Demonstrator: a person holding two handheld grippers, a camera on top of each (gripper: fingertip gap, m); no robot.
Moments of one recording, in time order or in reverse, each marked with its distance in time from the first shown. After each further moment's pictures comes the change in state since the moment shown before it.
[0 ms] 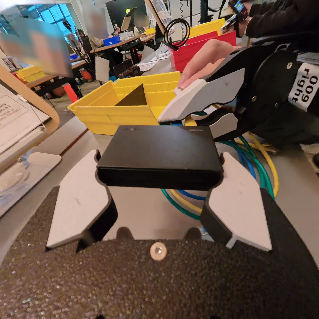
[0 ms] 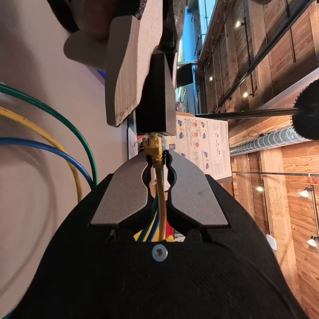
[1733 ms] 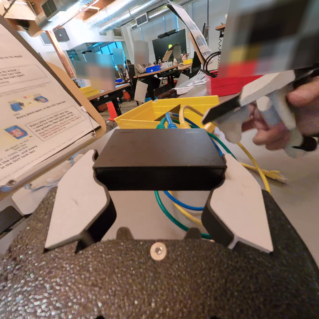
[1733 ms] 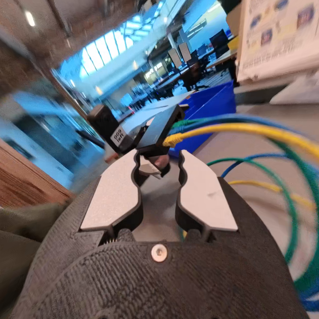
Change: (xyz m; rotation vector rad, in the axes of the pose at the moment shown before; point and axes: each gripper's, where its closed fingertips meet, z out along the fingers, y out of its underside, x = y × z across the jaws) left arm -0.049 -0.015 -0.012 0.131 -0.217 -0.016; right arm 0.031 -0.005 -0.013 0.306 -0.485 2.021
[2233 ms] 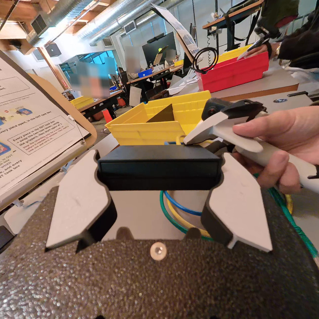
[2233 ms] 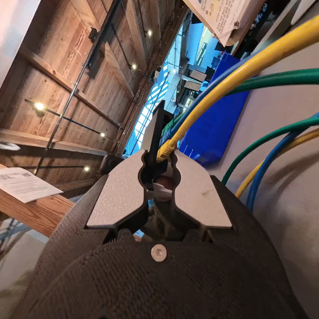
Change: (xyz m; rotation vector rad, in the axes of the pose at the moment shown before) left arm 0.017 0.009 0.016 0.016 0.046 0.081; right arm 0.035 0.026 0.023 0.256 -0.142 0.650
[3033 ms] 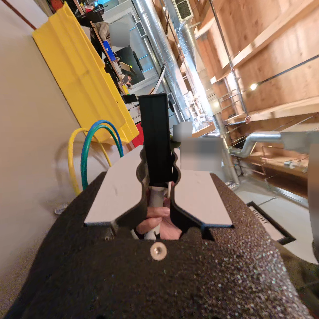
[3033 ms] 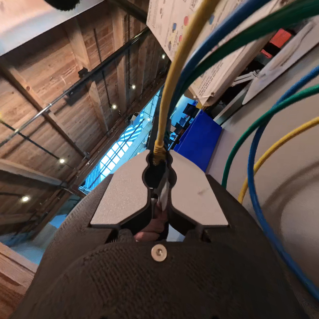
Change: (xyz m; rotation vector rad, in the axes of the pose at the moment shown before) left arm 0.015 -0.010 -0.033 0.201 0.252 -1.470; right arm -0.015 -0.007 -0.013 0.292 0.137 -0.256
